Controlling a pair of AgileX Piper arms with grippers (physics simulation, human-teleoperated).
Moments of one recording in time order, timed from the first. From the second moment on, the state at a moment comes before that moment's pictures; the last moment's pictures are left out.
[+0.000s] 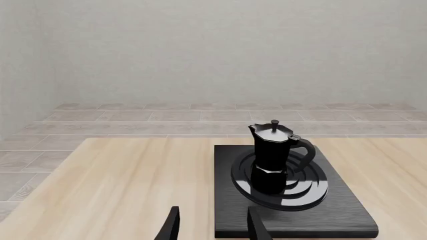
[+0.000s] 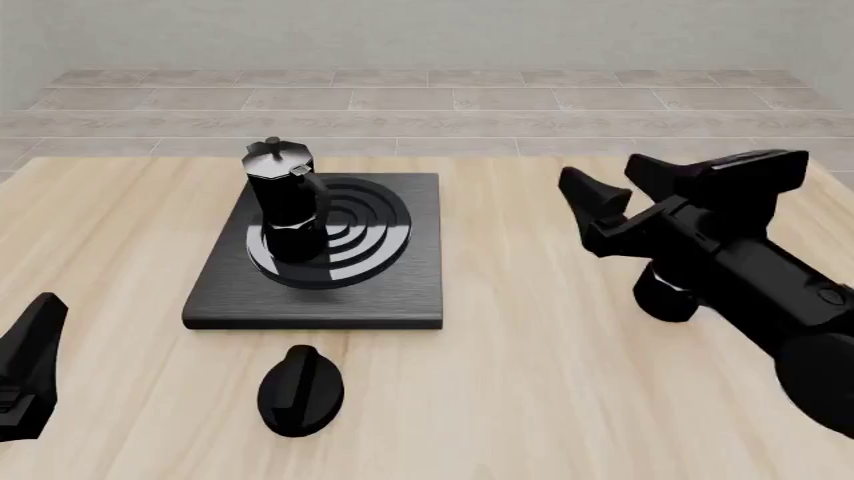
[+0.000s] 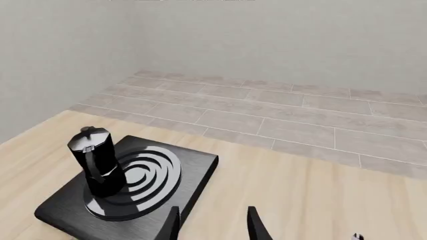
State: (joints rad) left arm 0.00 0.00 0.00 0.00 0.00; right arm 0.41 1.21 -0.38 -0.71 0.07
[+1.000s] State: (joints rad) left arm 0.00 0.00 0.00 0.00 0.00; right arm 0.13 0.84 -0.17 -0.54 0.03
